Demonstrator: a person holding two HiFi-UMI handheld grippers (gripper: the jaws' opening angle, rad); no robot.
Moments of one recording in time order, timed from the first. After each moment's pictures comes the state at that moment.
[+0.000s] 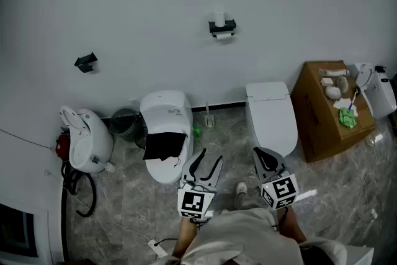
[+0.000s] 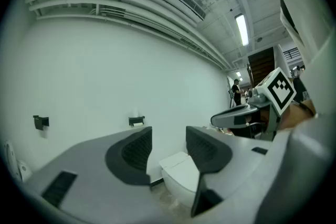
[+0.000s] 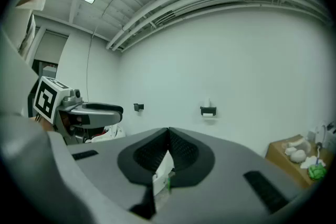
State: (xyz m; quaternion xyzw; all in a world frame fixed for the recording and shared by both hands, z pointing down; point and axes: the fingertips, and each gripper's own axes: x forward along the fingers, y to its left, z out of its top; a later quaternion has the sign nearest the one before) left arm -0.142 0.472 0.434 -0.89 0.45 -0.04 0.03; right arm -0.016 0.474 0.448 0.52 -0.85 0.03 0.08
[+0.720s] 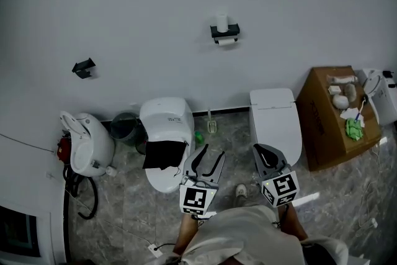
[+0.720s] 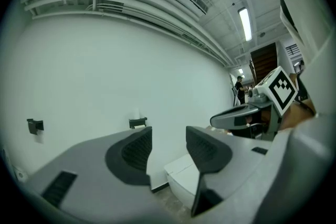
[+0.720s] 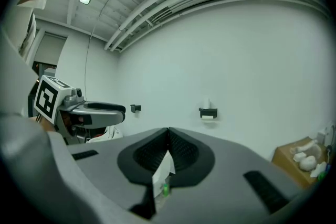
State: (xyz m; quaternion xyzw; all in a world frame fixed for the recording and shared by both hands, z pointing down) left arm -0.113 0.374 0.431 -0.89 0.46 -0.05 0.04; right arm 0.006 0.375 0.450 0.51 -0.86 0.03 0.07
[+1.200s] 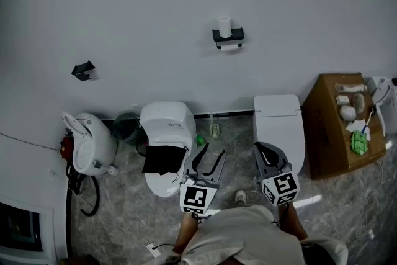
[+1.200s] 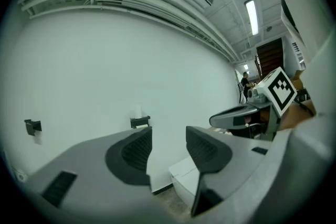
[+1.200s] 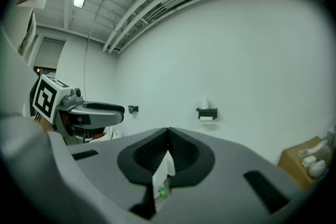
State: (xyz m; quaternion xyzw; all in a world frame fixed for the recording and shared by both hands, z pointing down) left arm -0.082 0.290 0.429 -0.87 0.48 -0.07 0.04; right arm 0.037 0.284 0.449 0.49 -0.87 0.05 0.06
